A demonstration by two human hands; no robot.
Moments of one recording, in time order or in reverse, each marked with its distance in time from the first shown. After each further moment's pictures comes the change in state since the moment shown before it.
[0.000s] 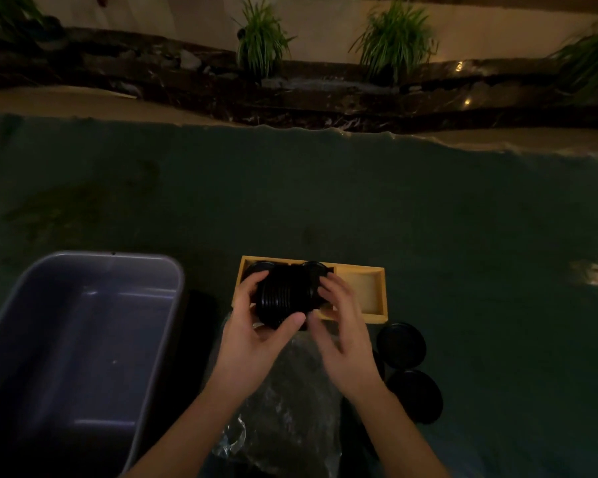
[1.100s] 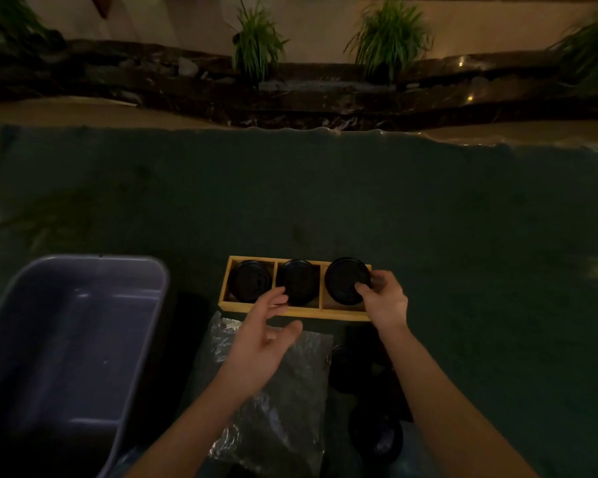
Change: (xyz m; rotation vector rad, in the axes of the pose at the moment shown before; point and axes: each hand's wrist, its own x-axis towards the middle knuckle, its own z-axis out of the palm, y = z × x) left_hand -0.004 -0.020 0.038 0.229 -0.134 -0.161; right_hand 0.066 0.103 -0.078 -0.191 0.283 0.672
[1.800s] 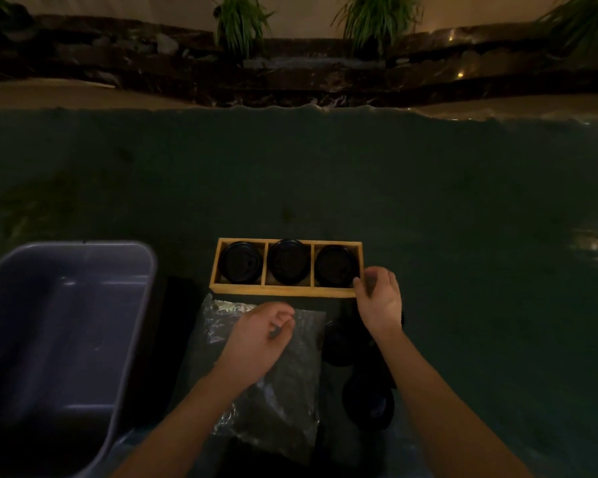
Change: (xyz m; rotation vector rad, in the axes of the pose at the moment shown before) left_hand -0.007 -0.025 0.008 0.490 -0.080 0.176; right_hand -0.029 0.043 -0.005 -0.206 0.064 -0.230
